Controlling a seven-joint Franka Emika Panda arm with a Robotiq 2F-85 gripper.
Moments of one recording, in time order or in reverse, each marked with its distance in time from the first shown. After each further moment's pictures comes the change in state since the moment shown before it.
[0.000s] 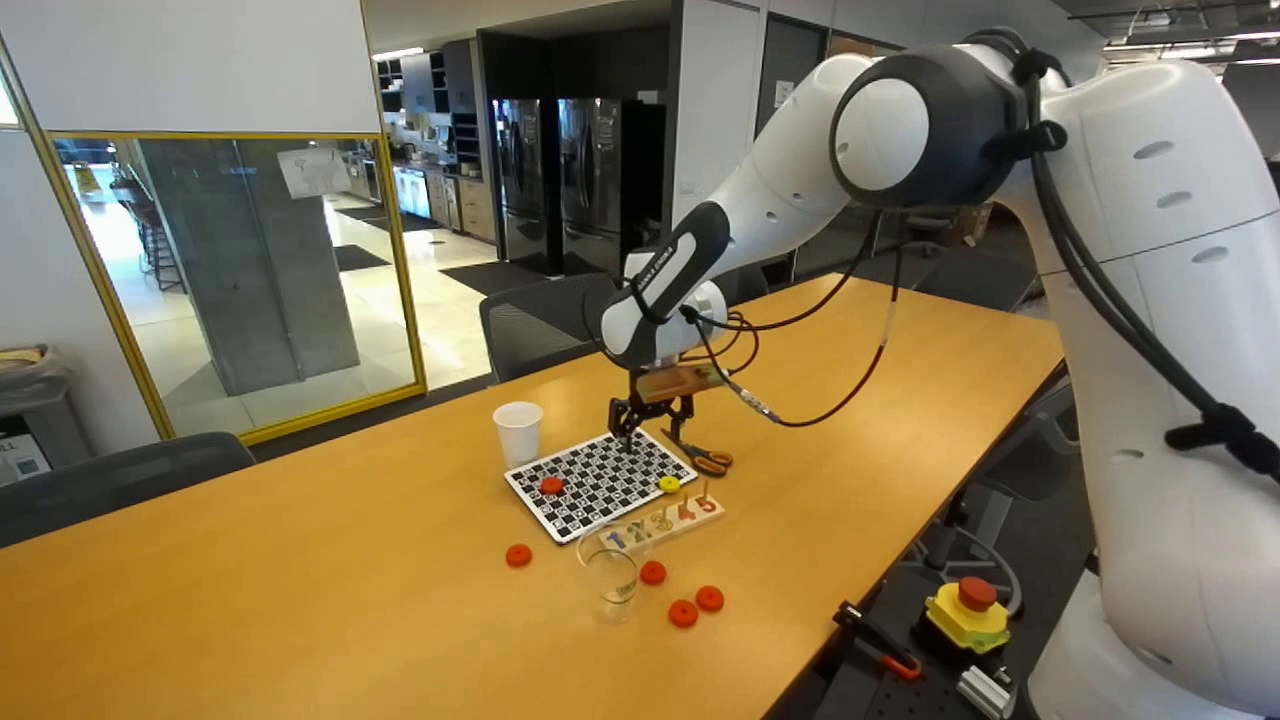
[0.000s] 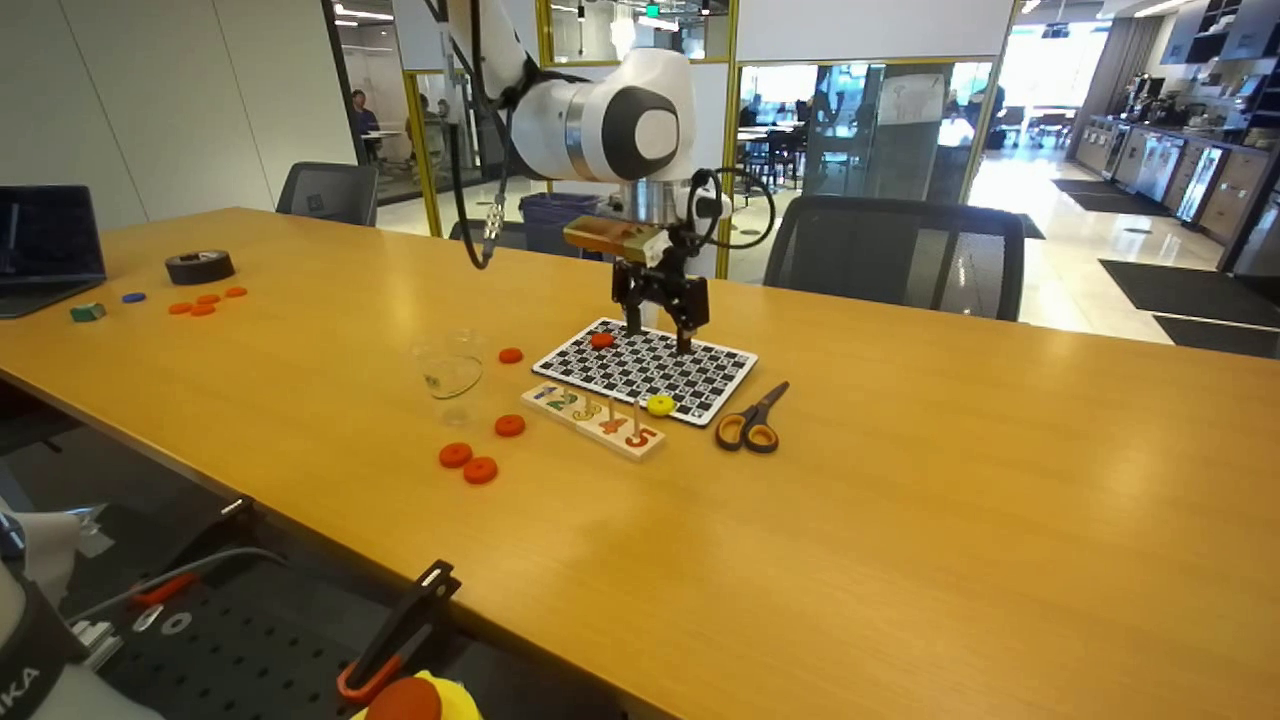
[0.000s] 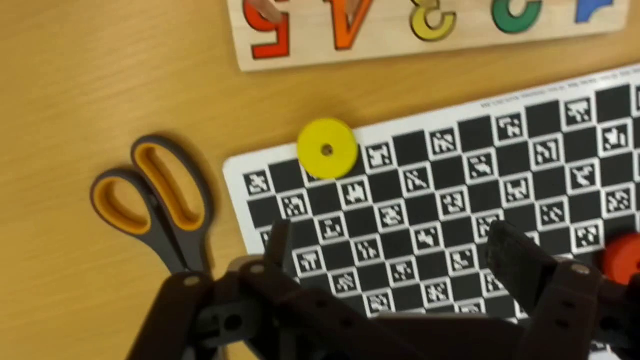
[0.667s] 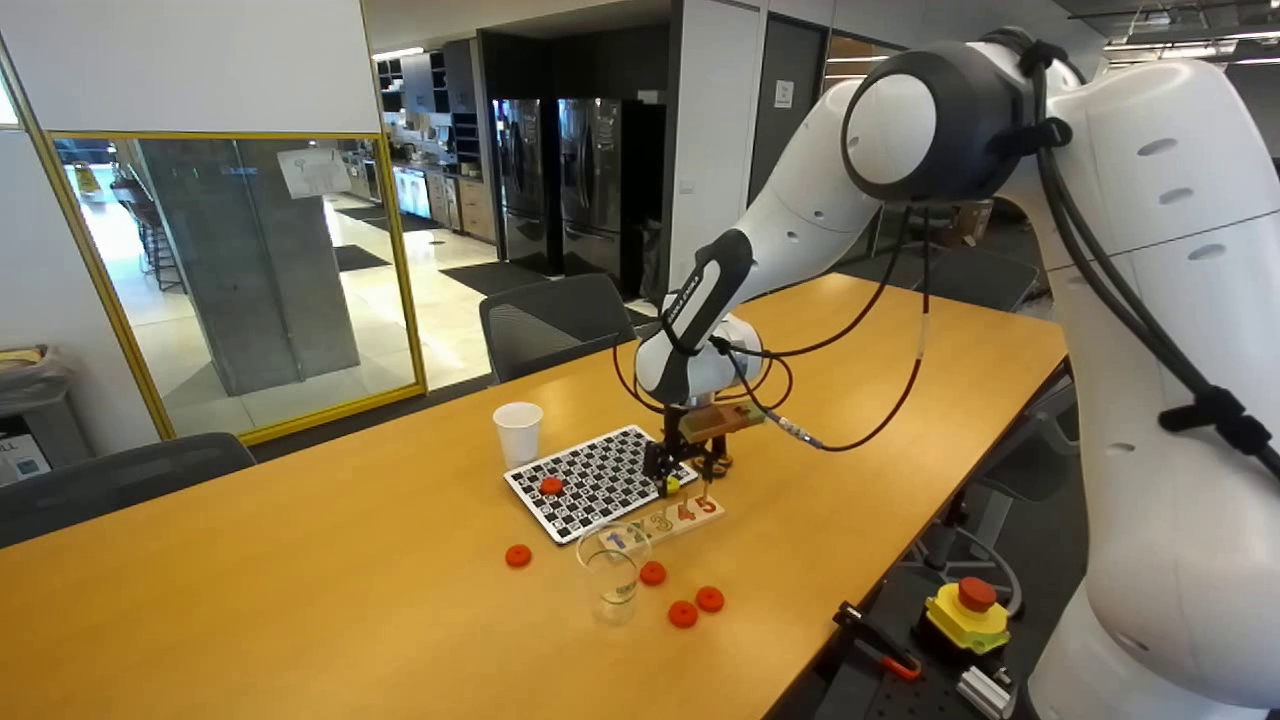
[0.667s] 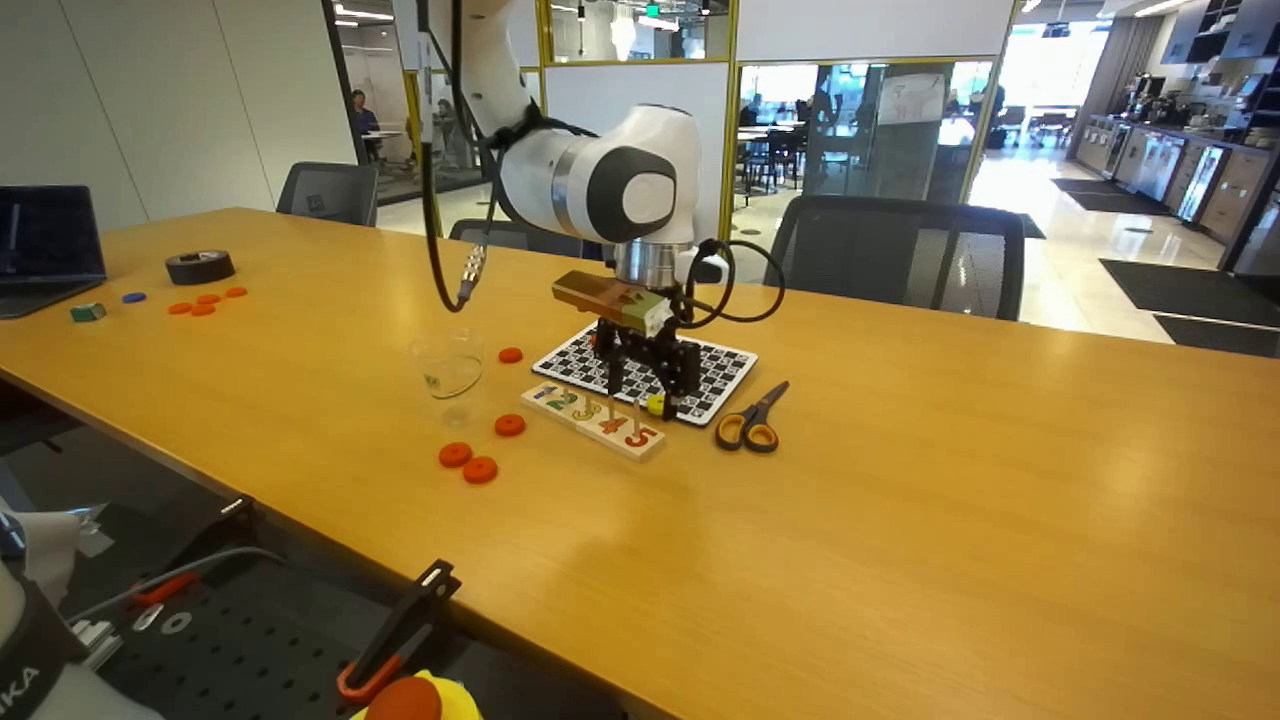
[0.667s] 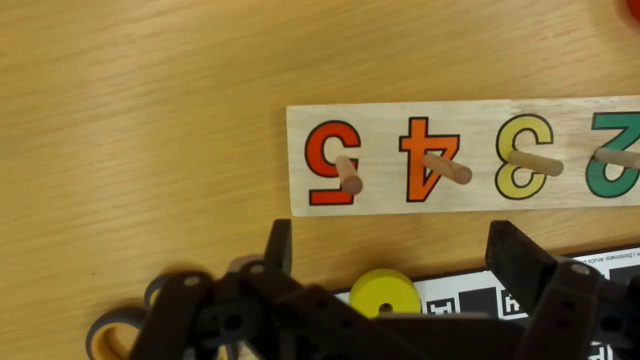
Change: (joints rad) arm -0.074 -0.006 0.032 -0.173 0.052 0.087 -0.165
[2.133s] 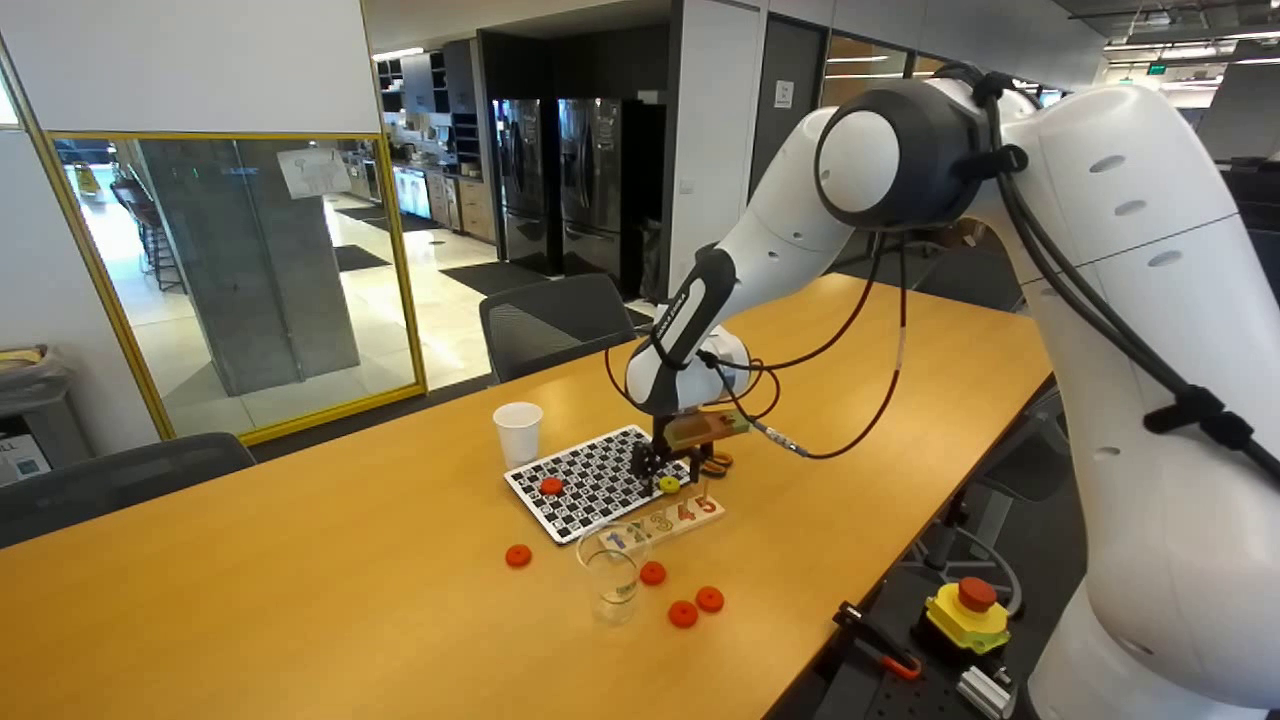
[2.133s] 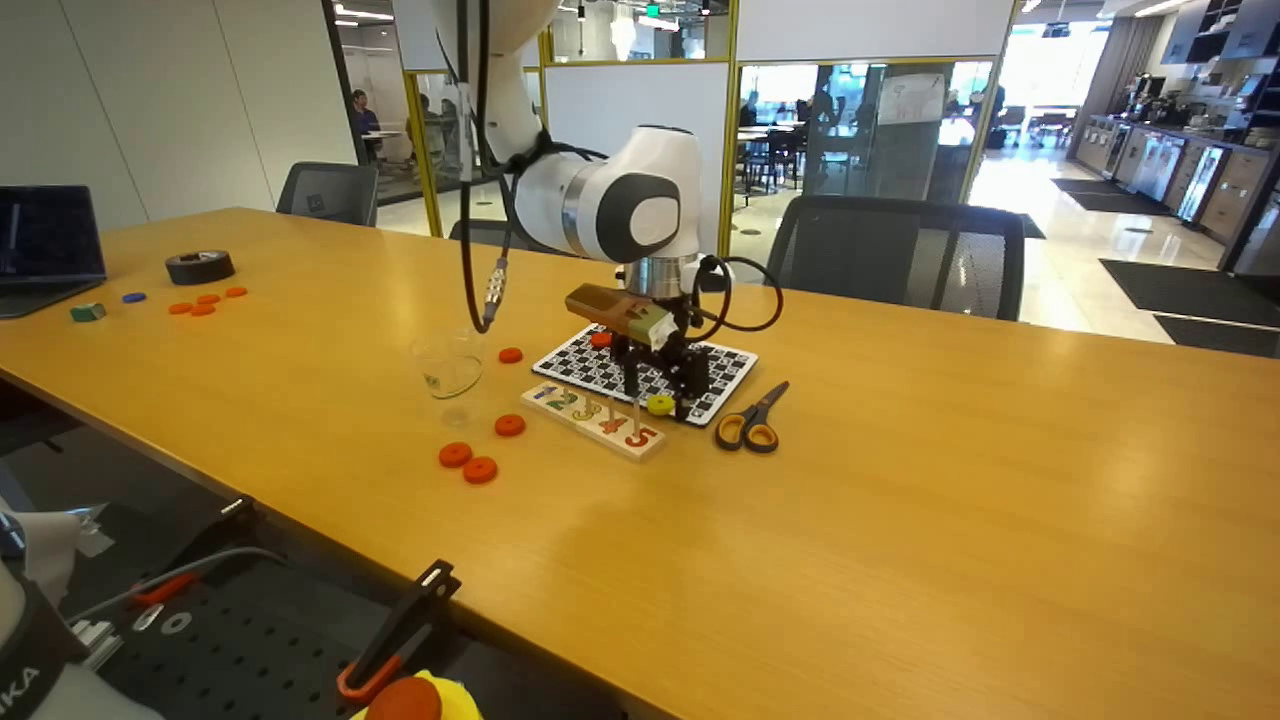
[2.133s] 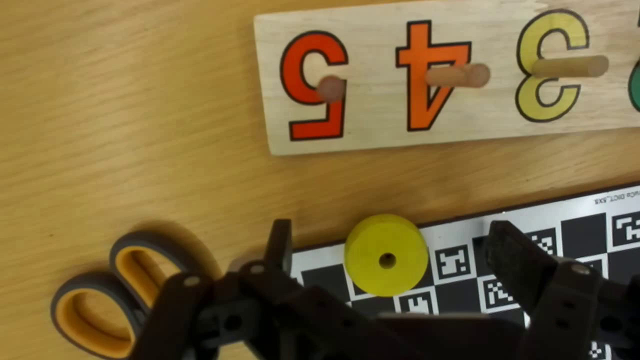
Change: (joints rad) arm 0.002 0.089 0.005 0.076 0.005 0.086 0.057
